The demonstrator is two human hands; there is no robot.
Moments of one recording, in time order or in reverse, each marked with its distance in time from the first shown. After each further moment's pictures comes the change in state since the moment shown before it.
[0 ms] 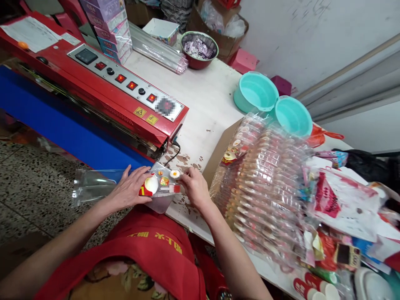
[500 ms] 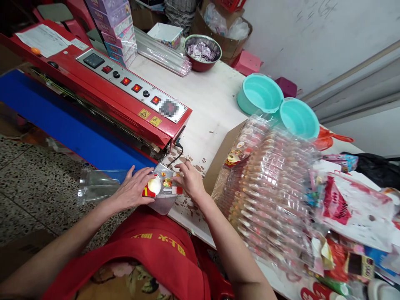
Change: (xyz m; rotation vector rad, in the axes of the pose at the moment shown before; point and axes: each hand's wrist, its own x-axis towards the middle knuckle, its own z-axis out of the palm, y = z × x) left_hand 0.002 0.004 -0.003 0.022 -0.015 -0.007; right_hand 0.029 0.003 0.015 0.207 -0.006 0.101
